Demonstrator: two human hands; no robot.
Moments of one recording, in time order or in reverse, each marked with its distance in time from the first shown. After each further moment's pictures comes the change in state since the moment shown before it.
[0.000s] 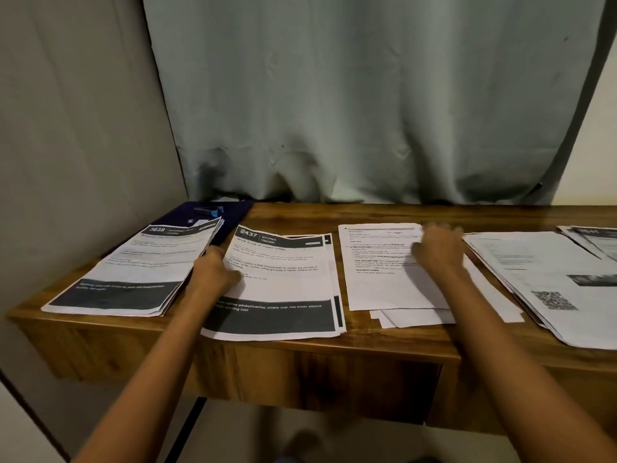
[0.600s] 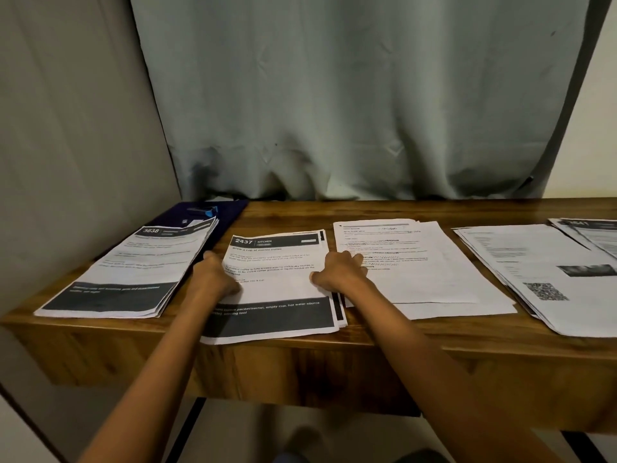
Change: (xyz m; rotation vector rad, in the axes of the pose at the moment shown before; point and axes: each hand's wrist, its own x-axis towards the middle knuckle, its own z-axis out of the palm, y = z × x) left_hand -0.006 0.004 0.006 0.092 -0.042 -0.067; right_hand -0.072 -0.108 0.041 0.049 -0.496 -0.151
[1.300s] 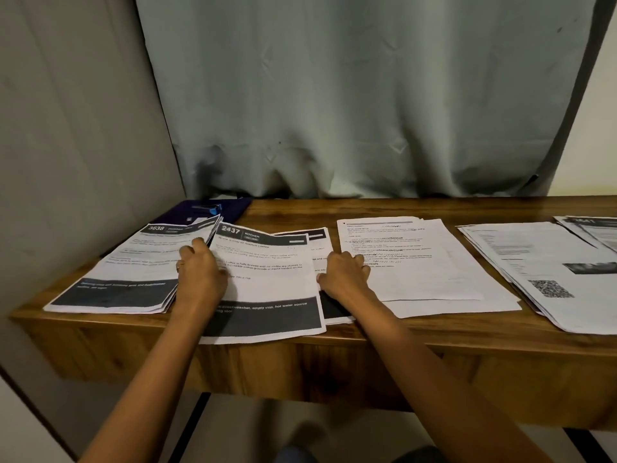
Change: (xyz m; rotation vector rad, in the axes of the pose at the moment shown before) left_hand -0.014 -0.016 -0.006 0.027 0.303 0.201; right_hand -0.011 0.000 0.017 -0.005 0.157 -0.049
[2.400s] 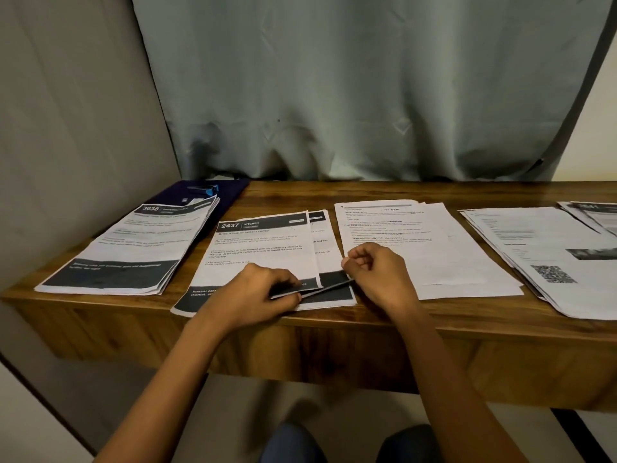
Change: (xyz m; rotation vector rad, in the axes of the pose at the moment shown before) left_hand -0.046 0.021 0.014 -0.029 -0.519 0.724; right_hand -0.053 0.045 -0.030 0.554 0.076 -0.036
